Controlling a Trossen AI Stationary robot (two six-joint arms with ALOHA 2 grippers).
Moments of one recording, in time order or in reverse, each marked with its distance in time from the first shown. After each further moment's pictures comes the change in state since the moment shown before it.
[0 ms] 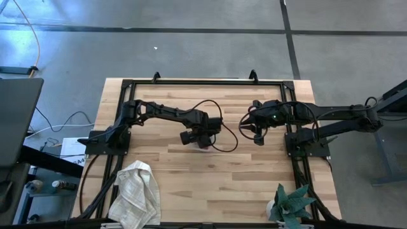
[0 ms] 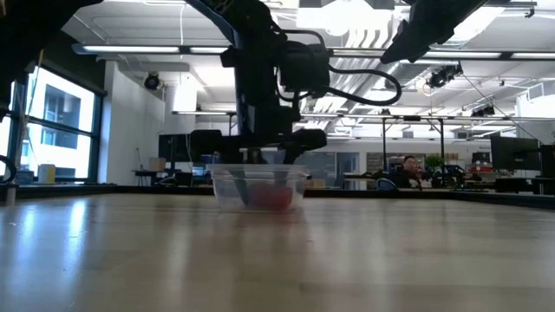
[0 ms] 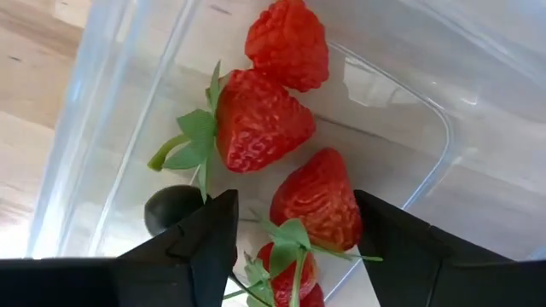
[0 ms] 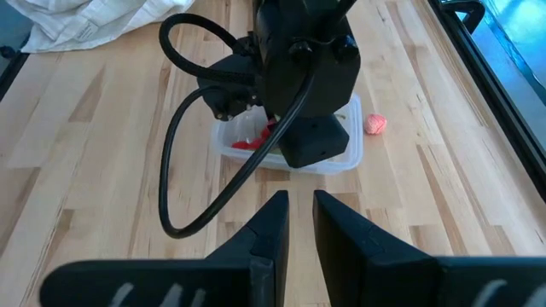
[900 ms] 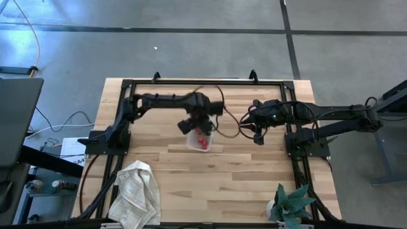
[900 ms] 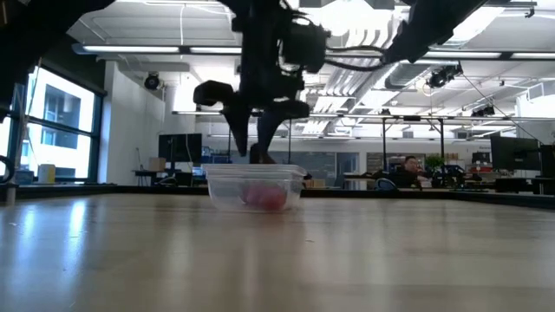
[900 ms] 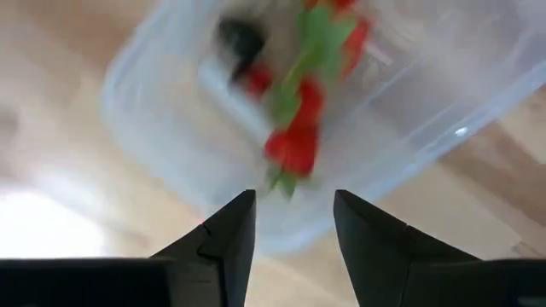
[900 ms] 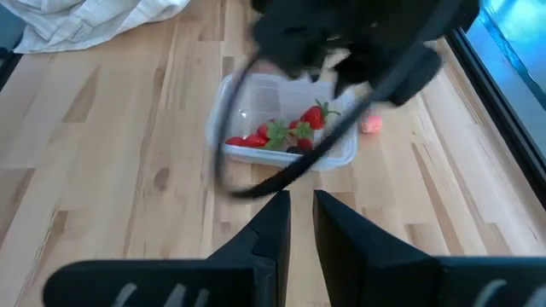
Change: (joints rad) left arm 0.095 0.000 0.286 -0.401 -0.082 -0.221; right arm 0.000 0.000 0.000 0.000 0.001 0.000
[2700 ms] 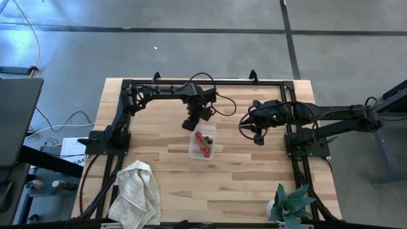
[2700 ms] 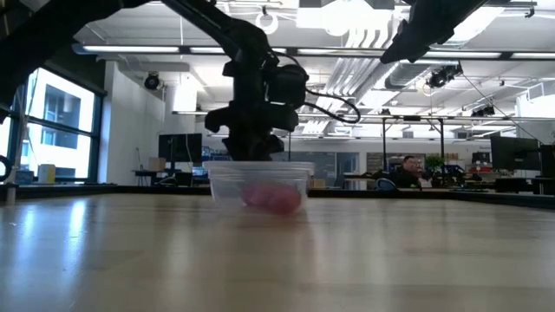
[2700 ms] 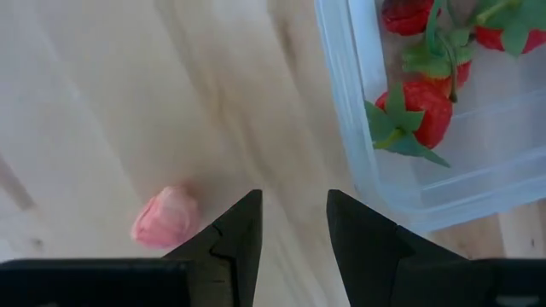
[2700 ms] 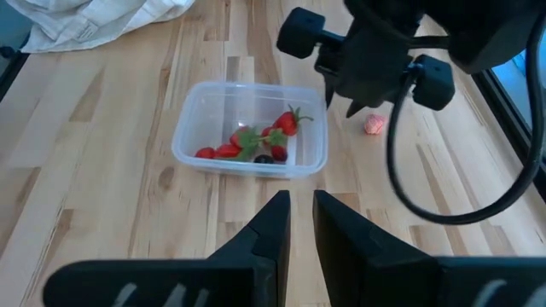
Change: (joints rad) left arm 0.172 -0.001 -0.180 0.214 0.269 -0.381; right arm 0.000 0.000 0.000 0.000 -0.001 0.000
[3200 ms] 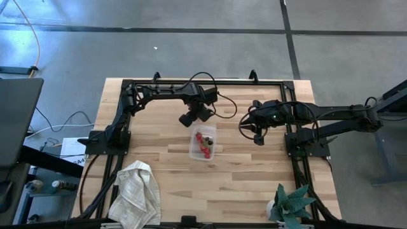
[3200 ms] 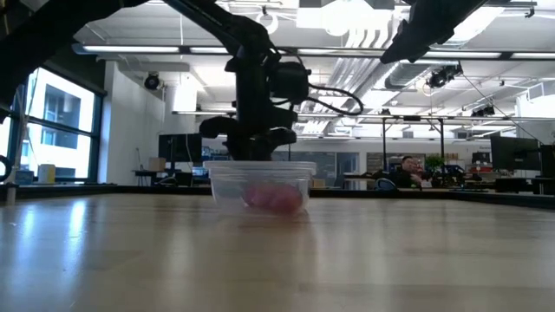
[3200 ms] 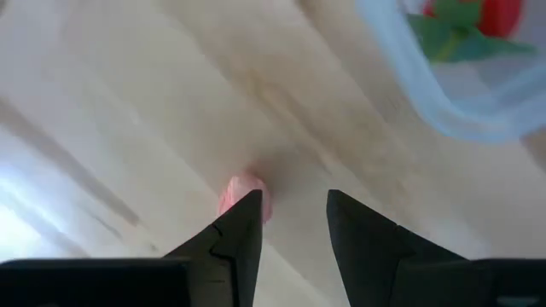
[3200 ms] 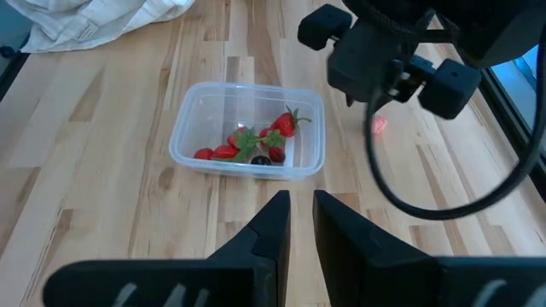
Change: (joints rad) left arm -0.004 0.000 0.024 0.014 -0.157 0.338; right arm 0.000 0.000 0.000 0.000 0.000 0.001
